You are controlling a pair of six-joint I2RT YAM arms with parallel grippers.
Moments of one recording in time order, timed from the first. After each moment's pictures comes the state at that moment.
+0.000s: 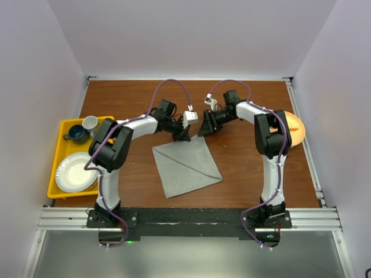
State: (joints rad) left arm -0.48 2.02 1.30 -0.19 0.76 0.54; right arm 0.25 2.21 1.56 -0.56 -0.95 -0.12
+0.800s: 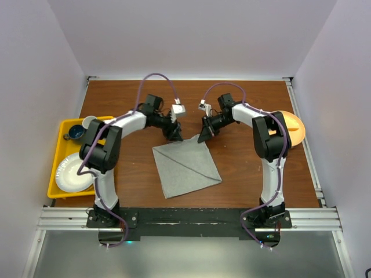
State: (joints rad) left arm -0.38 1.97 1.28 -0.27 0.86 0.58; right arm 0.31 2.17 1.51 -0.66 -0.96 -0.24
